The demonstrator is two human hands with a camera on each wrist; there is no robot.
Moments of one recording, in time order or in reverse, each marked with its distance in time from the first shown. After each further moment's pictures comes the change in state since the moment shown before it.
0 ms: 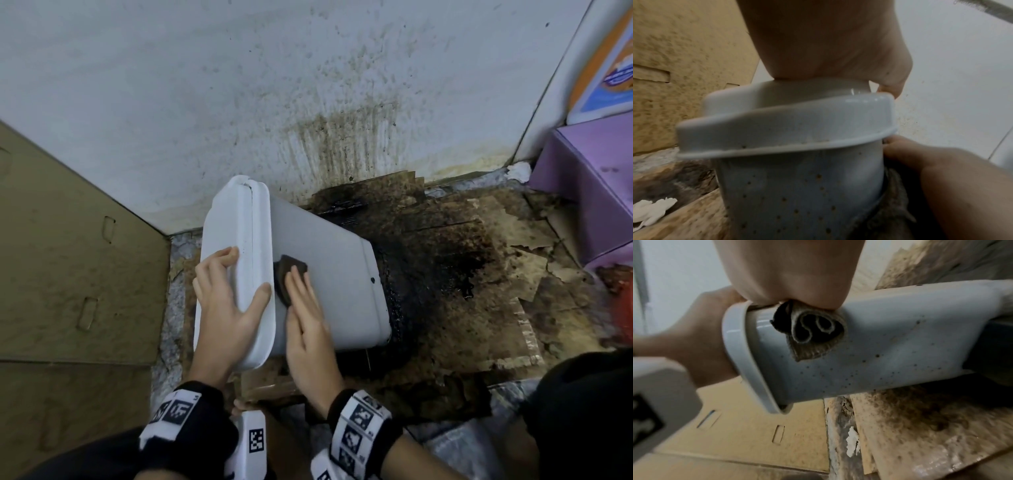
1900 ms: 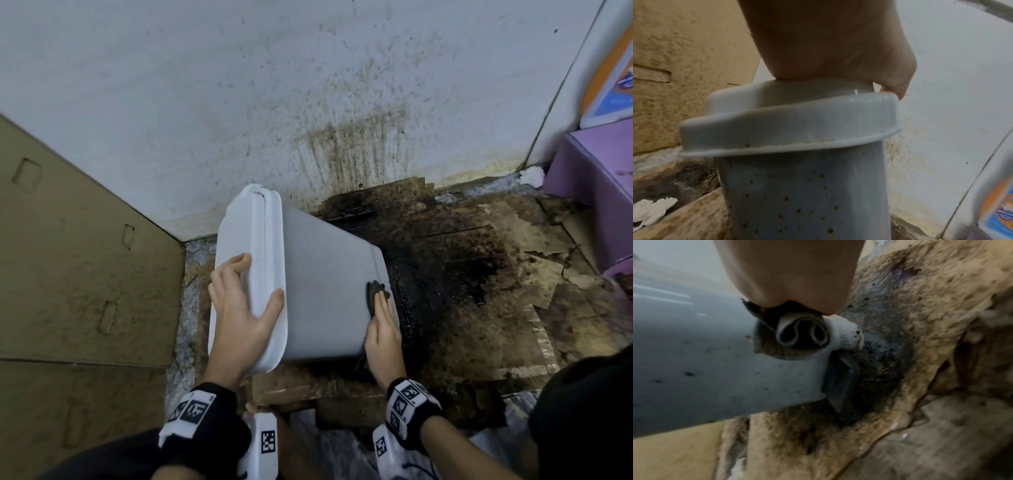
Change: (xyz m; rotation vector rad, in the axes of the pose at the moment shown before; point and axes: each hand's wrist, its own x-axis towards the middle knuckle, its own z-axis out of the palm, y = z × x) left_hand -0.001 0.005 0.000 -0.008 0.005 -0.004; right_hand 0.000 0.112 -0.069 -0.227 0.145 0.322
